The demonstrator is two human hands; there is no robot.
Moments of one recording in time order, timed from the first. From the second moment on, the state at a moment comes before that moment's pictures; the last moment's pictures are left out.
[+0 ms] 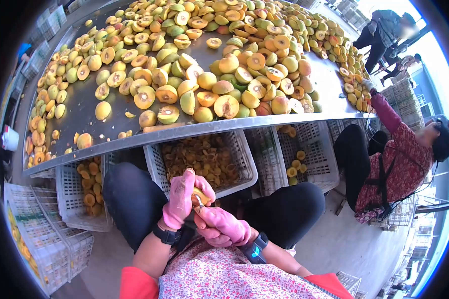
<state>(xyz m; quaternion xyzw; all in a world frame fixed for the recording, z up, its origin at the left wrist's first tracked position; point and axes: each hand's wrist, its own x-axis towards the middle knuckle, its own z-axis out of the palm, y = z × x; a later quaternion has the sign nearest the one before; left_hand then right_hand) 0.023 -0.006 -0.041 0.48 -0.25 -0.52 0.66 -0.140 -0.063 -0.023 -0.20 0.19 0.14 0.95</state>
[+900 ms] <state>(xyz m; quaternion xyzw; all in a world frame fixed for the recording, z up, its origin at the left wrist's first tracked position) 0.027 -0.042 0.009 0.38 -0.03 -0.57 0.73 -0.135 -0.067 -0.011 -0.33 0.11 -0.02 0.94</state>
